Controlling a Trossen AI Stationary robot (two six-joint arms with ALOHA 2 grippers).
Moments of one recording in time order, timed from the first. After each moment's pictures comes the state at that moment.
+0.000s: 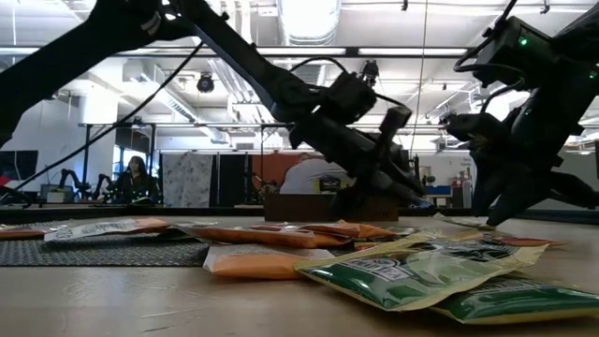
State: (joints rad) left arm 0.24 2.32 1.70 -0.01 0.51 -0.75; right arm 0.07 1.15 0.33 -0.22 0.20 1.39
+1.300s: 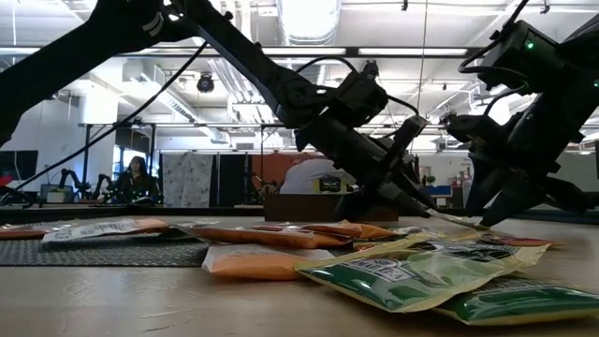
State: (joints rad) left arm 0.19 2.36 1.73 0.00 0.37 -0.77; right arm 0.07 1.15 0.28 -0.11 0.24 1.40
